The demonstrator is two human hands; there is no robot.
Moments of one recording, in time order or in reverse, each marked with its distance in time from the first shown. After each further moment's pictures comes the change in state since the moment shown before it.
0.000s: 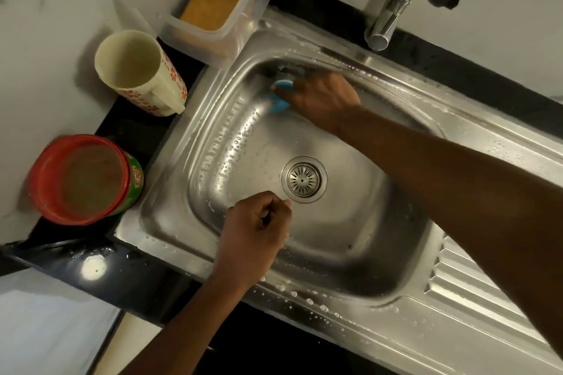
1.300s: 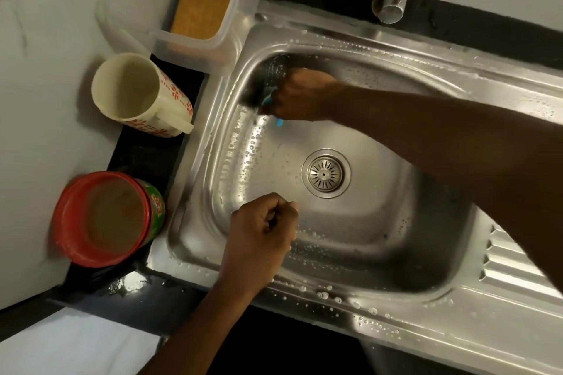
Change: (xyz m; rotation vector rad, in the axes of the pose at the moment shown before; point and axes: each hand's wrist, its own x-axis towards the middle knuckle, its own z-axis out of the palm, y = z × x) left_hand 0.020 -0.007 -0.038 0.064 -0.098 -0.040; right_hand 0.054 -0.020 0.041 -0.289 0.017 -0.545
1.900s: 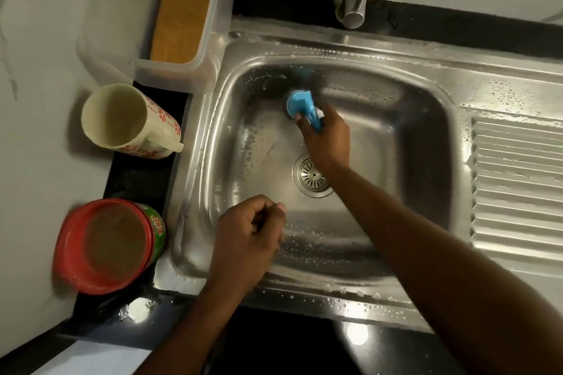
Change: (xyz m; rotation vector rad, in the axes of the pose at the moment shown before) left_hand 0.001 0.014 -0.023 0.068 -0.086 0.011; right_hand -0.027 -0.113 0.008 1.471 0.651 1.856
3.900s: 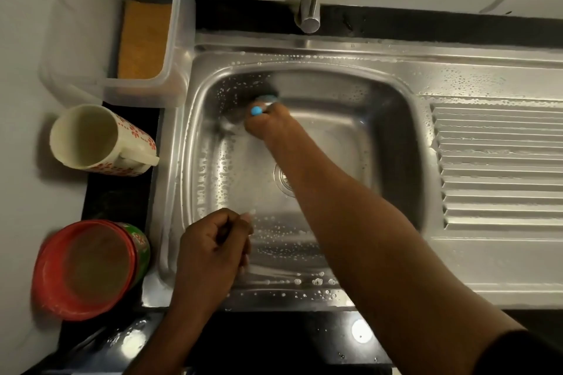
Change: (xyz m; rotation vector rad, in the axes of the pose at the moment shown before) left_hand -0.010 -0.004 -0.023 -0.043 0.020 0.010; right_hand -0.014 -0.072 -0.018 0.322 -0.129 0.528
